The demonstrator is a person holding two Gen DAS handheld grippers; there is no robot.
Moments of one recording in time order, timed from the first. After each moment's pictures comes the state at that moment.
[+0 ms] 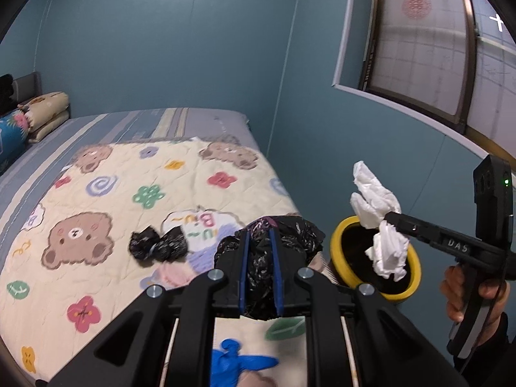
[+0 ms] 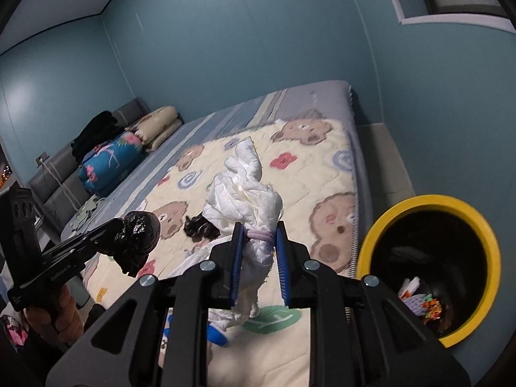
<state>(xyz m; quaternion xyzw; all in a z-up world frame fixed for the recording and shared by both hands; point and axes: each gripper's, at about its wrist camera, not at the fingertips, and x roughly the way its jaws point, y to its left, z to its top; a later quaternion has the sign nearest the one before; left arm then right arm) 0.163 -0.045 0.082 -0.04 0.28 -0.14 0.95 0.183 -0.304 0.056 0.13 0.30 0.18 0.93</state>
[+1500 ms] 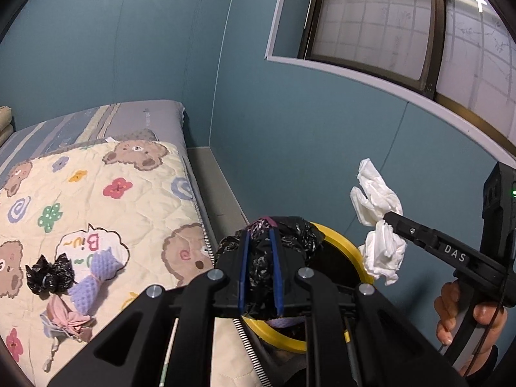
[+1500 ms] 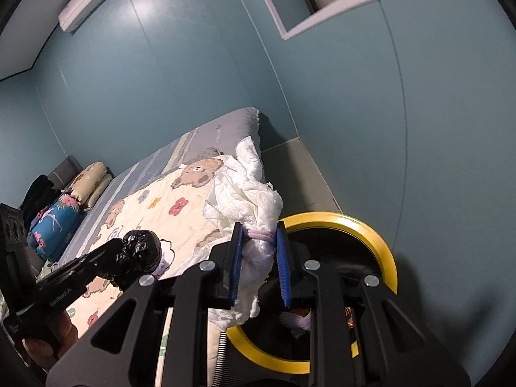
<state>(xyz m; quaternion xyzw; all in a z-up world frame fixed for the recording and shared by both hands) 0.239 -0.238 0.061 -0.02 0.31 -0.24 0.92 0.178 -0.490 0.036 0.20 0.27 0.00 0.94</state>
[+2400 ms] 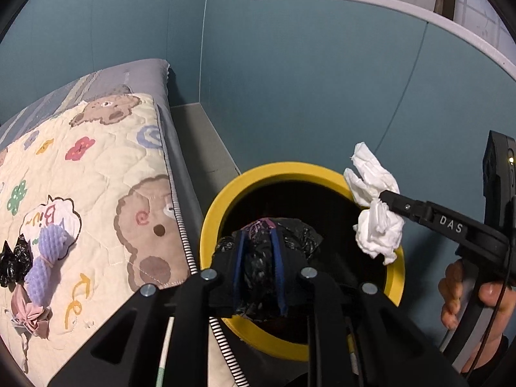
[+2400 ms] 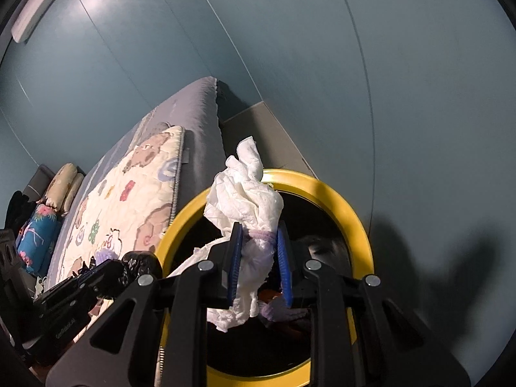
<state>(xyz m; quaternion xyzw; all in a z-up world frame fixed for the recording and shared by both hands) 0.279 -0.301 -0.028 0.03 0.40 -0.25 0.88 0.233 -0.539 -0.065 0.25 0.35 -0.05 0.90</state>
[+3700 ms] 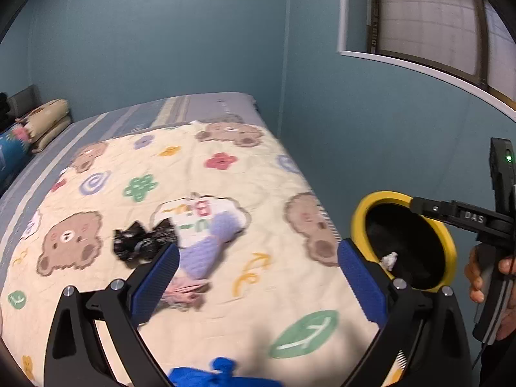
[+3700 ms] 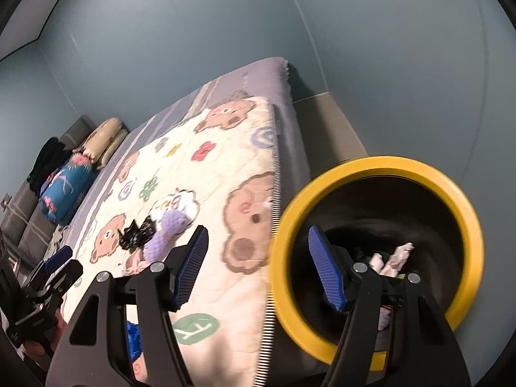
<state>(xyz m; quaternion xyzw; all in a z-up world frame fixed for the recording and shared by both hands) 0.215 -0.087 0.029 0.01 0.32 -0.09 0.94 0.250 -0.375 -0.022 0.18 0.36 0.08 0.91</state>
